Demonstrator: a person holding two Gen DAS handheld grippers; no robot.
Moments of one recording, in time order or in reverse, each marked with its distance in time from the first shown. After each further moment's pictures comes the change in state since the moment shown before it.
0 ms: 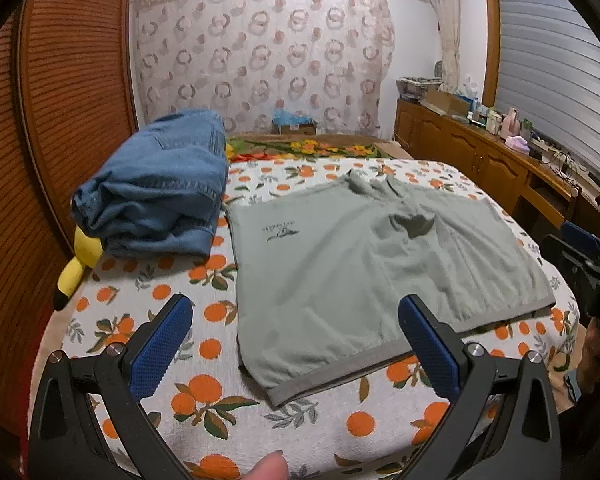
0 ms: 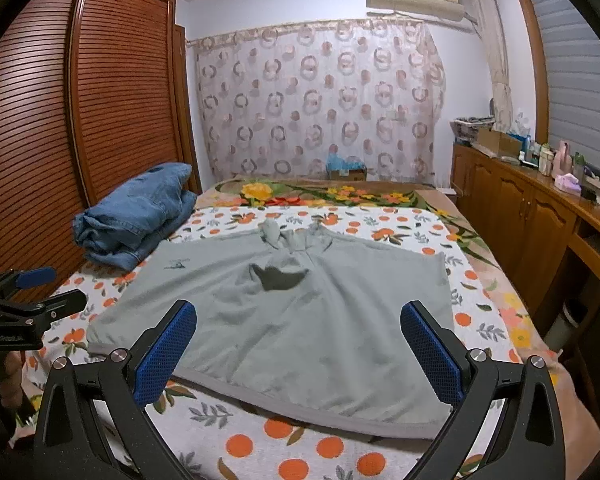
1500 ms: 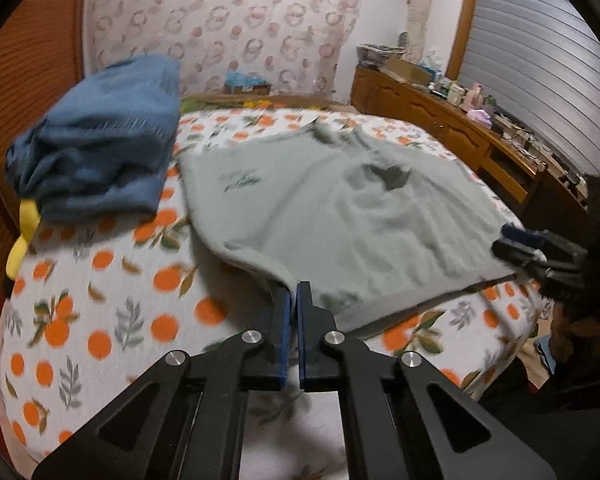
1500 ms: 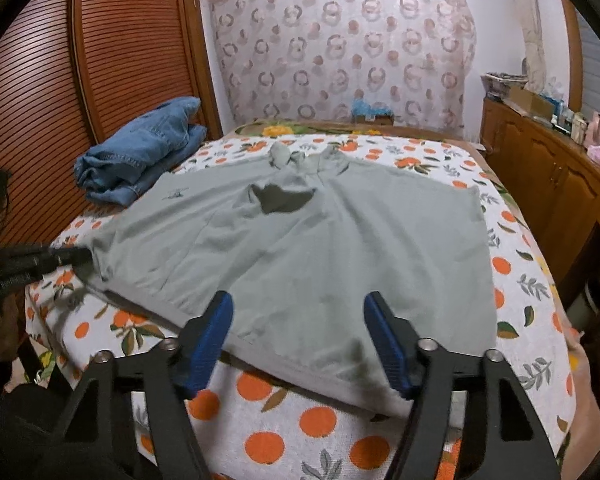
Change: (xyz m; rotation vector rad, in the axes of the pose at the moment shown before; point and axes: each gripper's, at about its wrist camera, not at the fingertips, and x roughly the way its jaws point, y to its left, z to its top) left arm 0.033 0.004 -0.012 0.032 0.127 -0.209; right arm 0.023 -0.025 -0.012 -0.027 0.184 0.100
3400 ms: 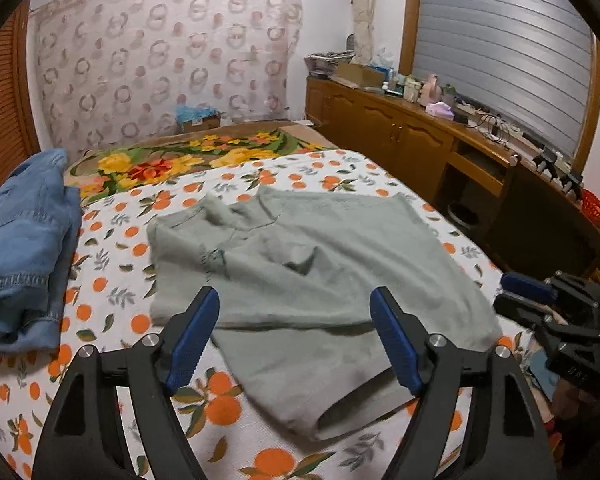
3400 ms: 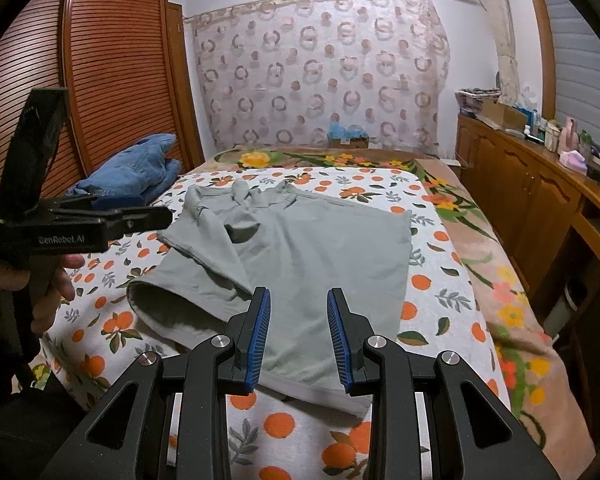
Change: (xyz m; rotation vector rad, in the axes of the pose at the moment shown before) left arm 0.047 -0.102 0.075 0.159 -0.051 -0.031; right arm -0.063 -0.014 -0.005 0.022 -0.088 -0.071
